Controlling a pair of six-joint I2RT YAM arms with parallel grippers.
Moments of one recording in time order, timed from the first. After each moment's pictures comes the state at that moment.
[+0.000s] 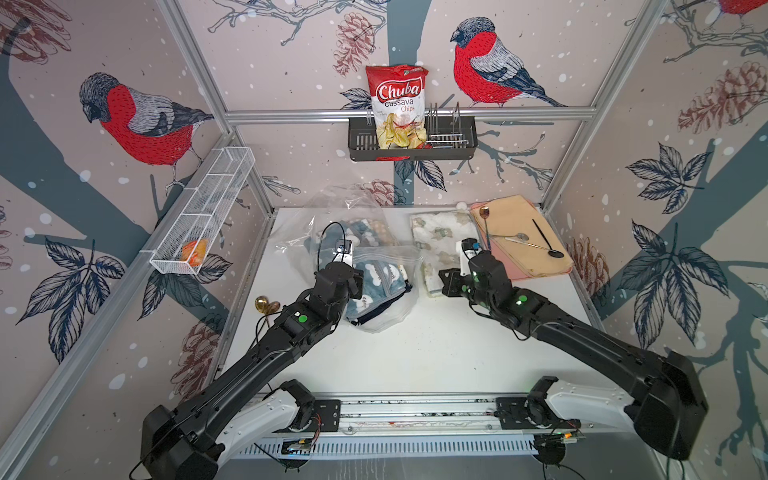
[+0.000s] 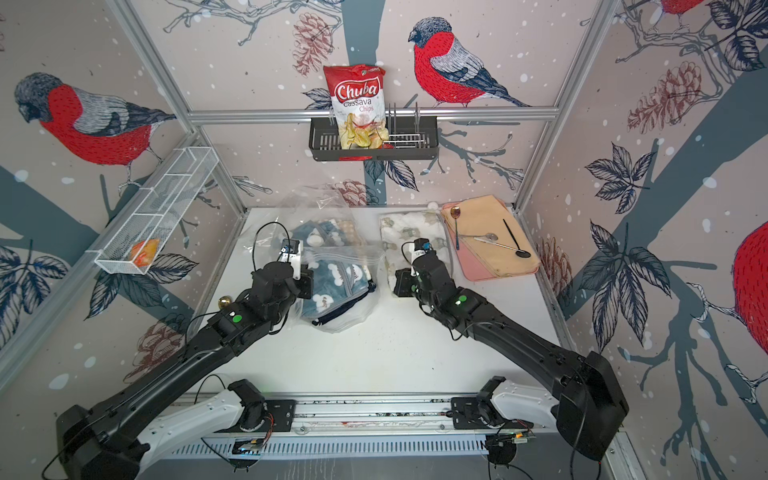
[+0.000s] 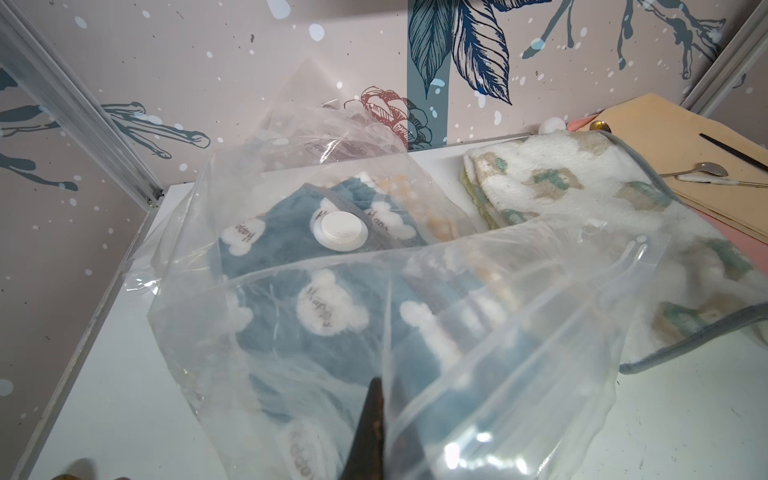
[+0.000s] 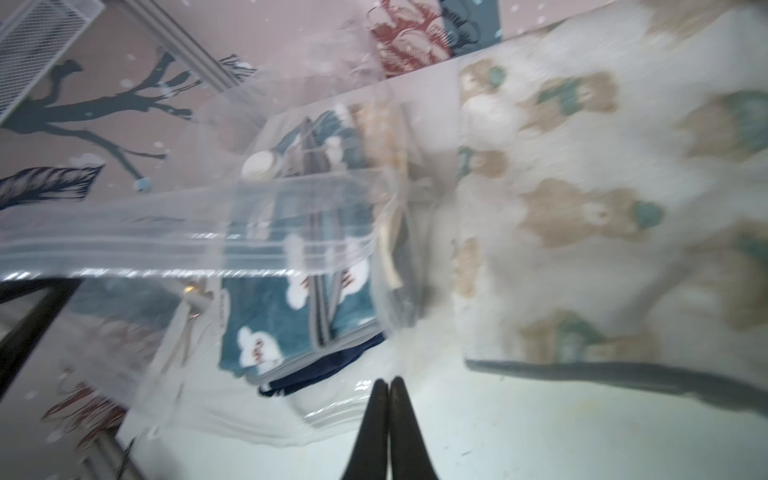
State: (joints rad) left arm -0.64 0.97 0.81 -0.33 -0.42 -0.18; right arm 0.83 1.17 0.78 -0.11 0.08 0.63
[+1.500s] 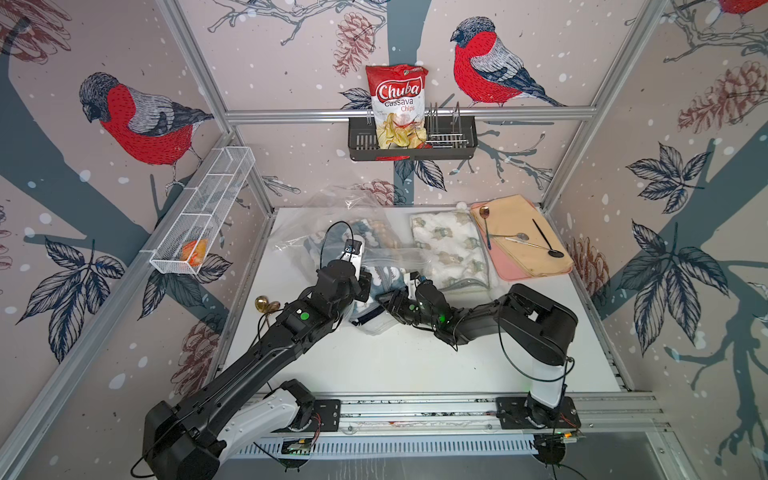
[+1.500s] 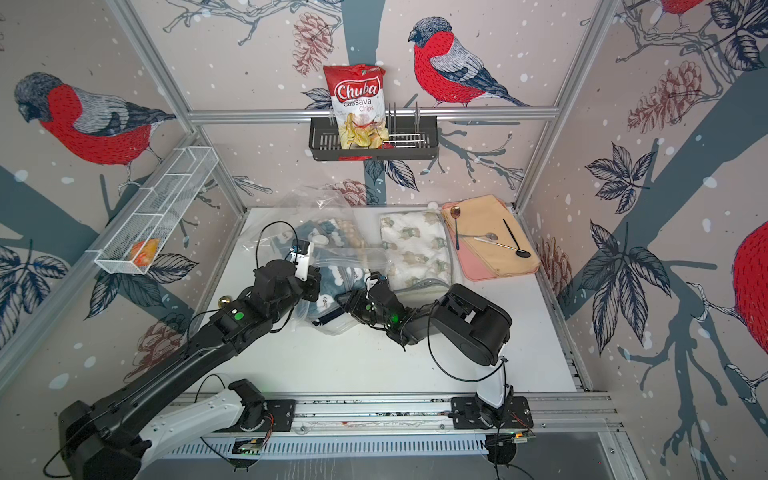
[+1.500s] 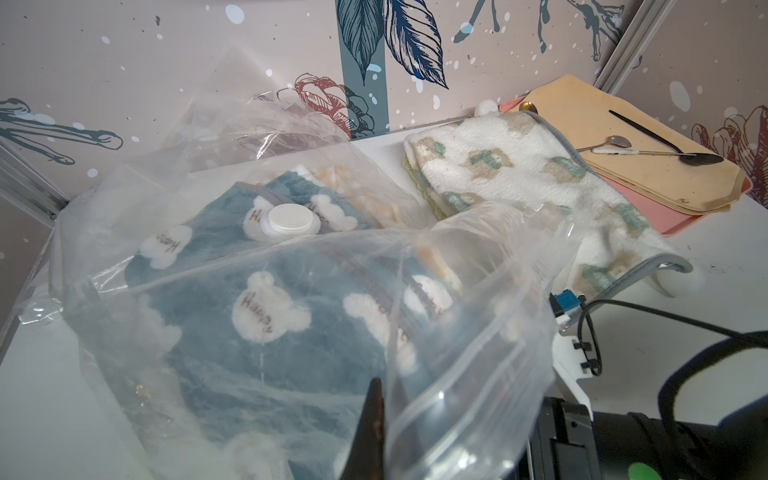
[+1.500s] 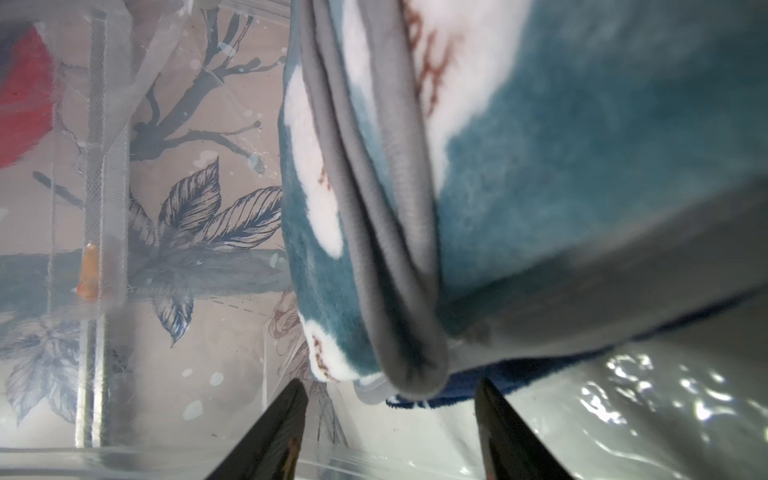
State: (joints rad) left arm -0.65 0.98 0.83 -0.33 -0.27 -0.16; right arm 0.97 1.92 0.77 0.81 -0.19 1.27
